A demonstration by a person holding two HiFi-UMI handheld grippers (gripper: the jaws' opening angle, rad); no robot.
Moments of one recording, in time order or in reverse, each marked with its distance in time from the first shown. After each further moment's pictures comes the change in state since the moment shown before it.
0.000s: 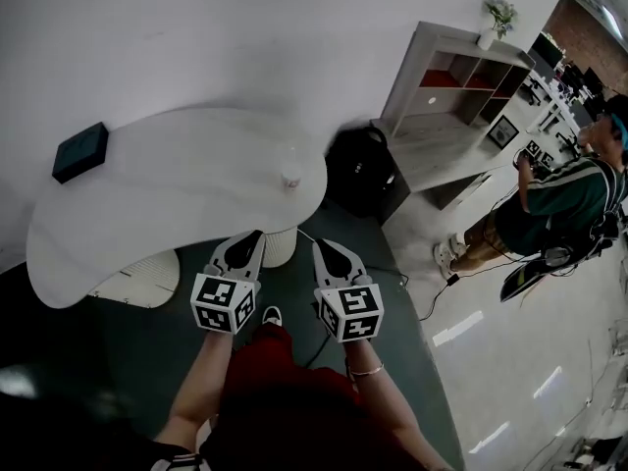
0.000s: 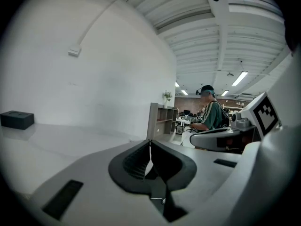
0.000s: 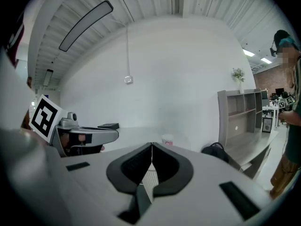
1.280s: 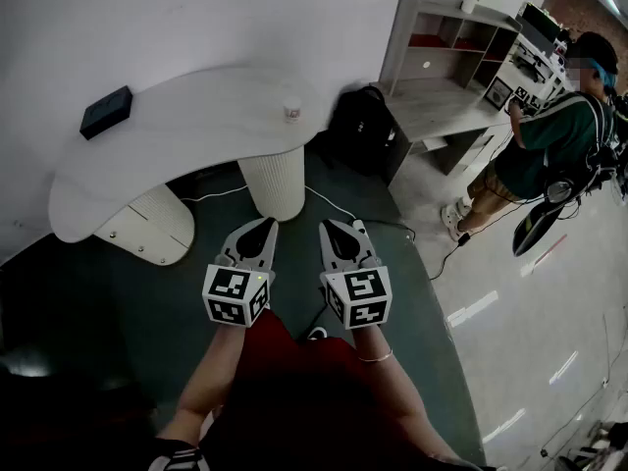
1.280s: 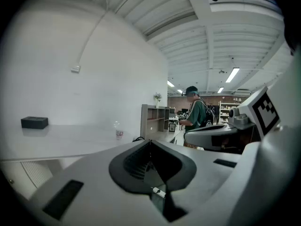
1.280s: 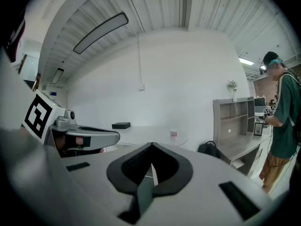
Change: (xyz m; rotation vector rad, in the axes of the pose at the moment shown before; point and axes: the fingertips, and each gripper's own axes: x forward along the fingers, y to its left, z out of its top) left arm -0.161 -0.142 -0.041 0.053 -0.007 0.023; right arm -0.186 0.077 -0.046 -0.052 -0.034 0.012
